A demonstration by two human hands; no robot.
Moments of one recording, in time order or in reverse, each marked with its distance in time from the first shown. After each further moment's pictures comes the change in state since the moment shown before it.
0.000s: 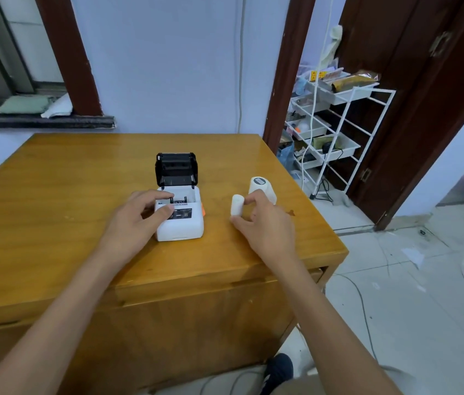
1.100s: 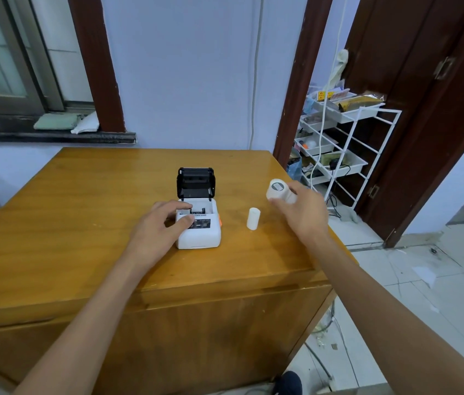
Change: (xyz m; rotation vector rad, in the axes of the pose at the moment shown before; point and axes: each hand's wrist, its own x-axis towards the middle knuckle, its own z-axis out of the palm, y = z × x) left_hand 0.001 0.000 -0.004 0.027 -0.018 0.015; right_hand 0.054 0.027 -0.033 0.058 0.128 0.053
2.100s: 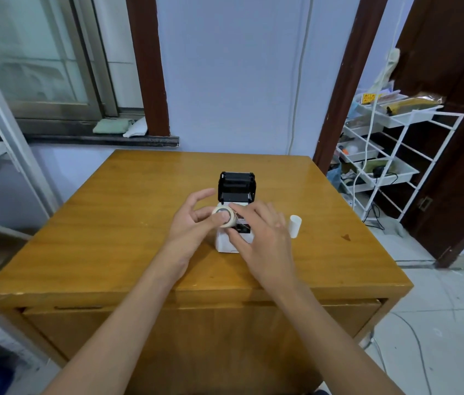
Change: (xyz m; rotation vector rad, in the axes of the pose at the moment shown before) left_hand -0.014 0.013 -0.012 -0.652 0.017 -0.058; right_hand -0.093 -0.096 0.073 0.176 0.068 -0.596
